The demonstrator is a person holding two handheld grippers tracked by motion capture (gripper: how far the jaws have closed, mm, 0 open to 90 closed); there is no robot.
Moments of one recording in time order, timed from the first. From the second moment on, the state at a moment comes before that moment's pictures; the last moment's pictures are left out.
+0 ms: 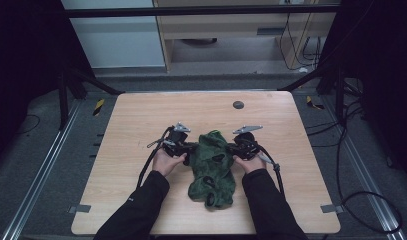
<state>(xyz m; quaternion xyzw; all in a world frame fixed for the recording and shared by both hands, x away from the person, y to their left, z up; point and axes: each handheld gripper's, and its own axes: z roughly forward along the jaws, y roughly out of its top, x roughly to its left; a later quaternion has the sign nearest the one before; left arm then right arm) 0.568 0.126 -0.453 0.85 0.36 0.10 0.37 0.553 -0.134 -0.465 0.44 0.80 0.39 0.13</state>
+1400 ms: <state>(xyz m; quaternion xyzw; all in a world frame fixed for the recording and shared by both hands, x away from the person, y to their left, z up) 0.488 0.146 -0.409 0.85 0.31 0.10 0.41 0.486 -0.138 -0.425 0.36 0.80 0.46 0.15</state>
